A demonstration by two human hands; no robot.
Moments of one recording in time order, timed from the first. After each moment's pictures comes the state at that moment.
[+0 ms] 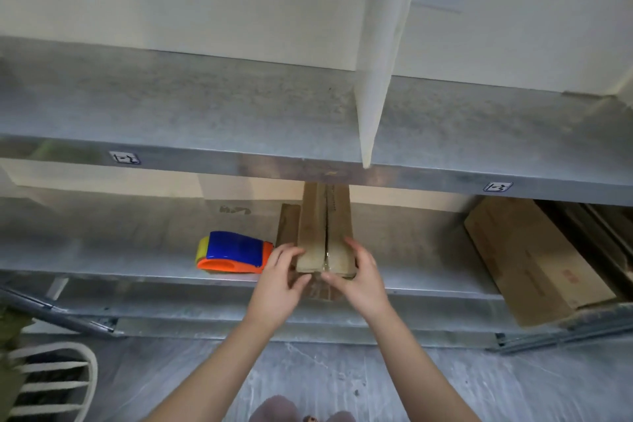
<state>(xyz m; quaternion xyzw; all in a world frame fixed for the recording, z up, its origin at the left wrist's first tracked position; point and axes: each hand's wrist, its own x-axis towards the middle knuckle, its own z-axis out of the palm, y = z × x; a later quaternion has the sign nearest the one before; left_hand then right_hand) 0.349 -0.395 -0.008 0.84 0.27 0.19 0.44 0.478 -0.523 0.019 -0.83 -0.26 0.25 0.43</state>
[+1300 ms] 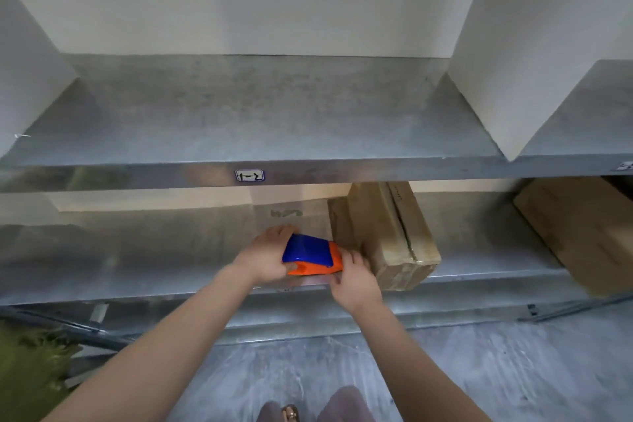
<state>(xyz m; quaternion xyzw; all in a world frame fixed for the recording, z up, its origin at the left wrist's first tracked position) 0.298 -0.195 -0.009 0.96 0.14 -0.07 0.22 0.384 -0.386 -0.032 -0.91 -0.28 0.24 0.18</state>
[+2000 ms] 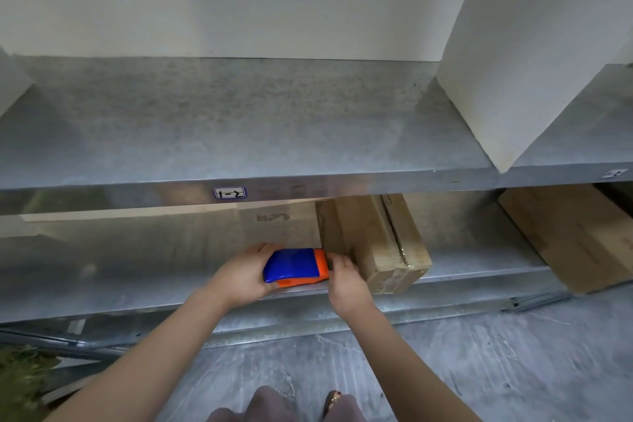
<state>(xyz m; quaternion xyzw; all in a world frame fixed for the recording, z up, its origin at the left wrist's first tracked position) 0.279 -0.192 -0.017 0.95 0.11 -0.05 0.29 0.395 -0.386 -0.045 -0.91 -0.28 0.24 0.20</state>
